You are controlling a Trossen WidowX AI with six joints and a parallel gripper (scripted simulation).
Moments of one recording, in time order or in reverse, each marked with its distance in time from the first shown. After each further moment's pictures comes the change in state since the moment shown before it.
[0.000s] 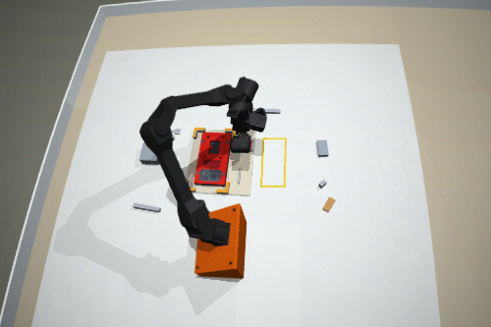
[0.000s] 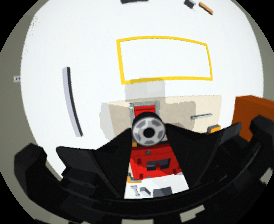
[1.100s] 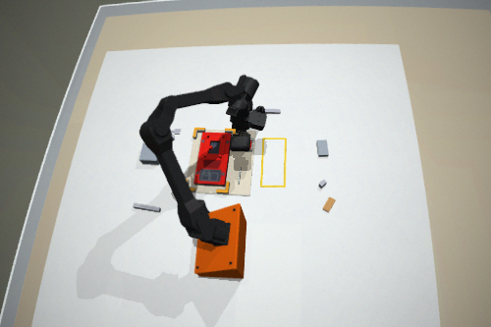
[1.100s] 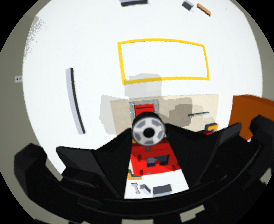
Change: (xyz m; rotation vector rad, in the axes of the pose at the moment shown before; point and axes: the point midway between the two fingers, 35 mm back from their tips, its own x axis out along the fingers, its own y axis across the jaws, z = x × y) arm -0.011 0.000 0.000 0.003 0.003 0.002
